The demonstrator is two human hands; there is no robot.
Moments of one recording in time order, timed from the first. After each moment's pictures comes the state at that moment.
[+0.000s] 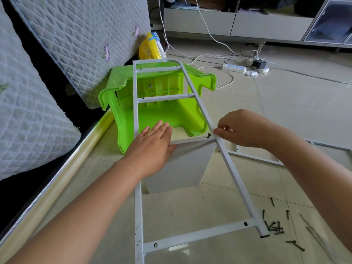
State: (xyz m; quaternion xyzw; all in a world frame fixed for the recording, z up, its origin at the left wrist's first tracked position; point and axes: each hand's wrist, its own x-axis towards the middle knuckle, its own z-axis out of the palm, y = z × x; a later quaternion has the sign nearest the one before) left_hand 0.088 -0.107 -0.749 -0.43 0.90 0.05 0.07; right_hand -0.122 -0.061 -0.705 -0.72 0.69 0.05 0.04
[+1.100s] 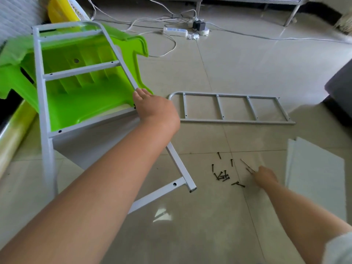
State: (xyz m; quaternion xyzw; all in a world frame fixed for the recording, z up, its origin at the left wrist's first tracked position) left_hand -0.072 -0.056 -0.737 -0.48 0.86 -0.04 0.20; right_hand -0.287 0.165 -0.944 -0.14 0.96 0.04 0.25
